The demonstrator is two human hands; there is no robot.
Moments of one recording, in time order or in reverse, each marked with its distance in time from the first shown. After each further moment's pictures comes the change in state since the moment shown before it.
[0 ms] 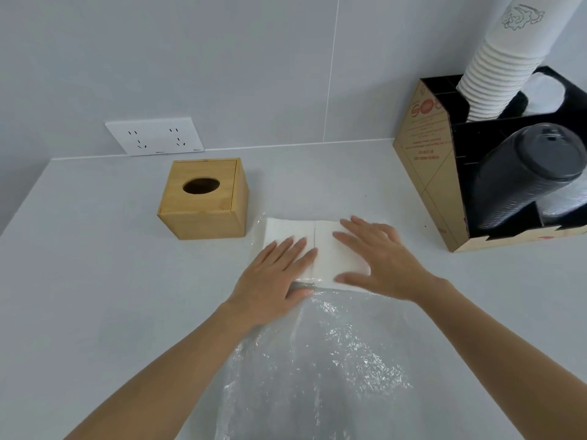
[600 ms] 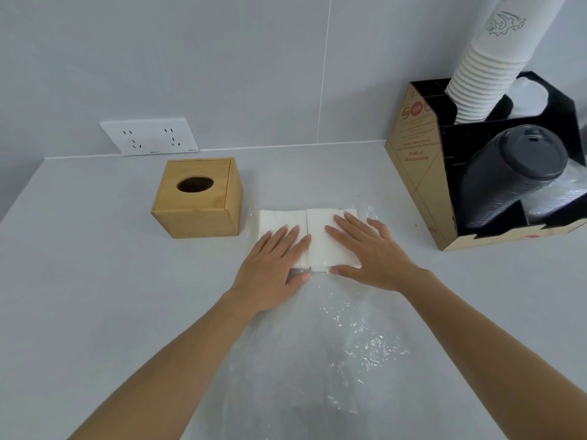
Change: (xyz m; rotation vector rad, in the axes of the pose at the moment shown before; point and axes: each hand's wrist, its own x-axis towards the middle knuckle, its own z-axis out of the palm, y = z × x) left_hand 0.017 0.003 0.003 -0.071 0.044 -0.090; right_hand 0.007 0.013 0.012 -0.135 -0.085 0.029
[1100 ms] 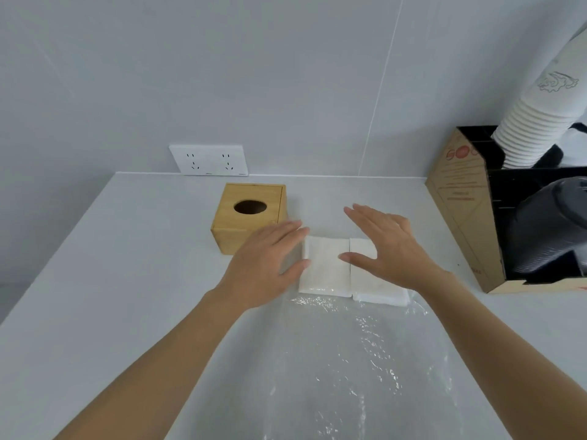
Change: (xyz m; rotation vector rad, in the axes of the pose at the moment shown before) left_hand -0.032 -0.041 -0.093 -0.185 0.311 -0.047; right_hand 0.051 -0.045 -0.062 0.168 0.195 -0.014
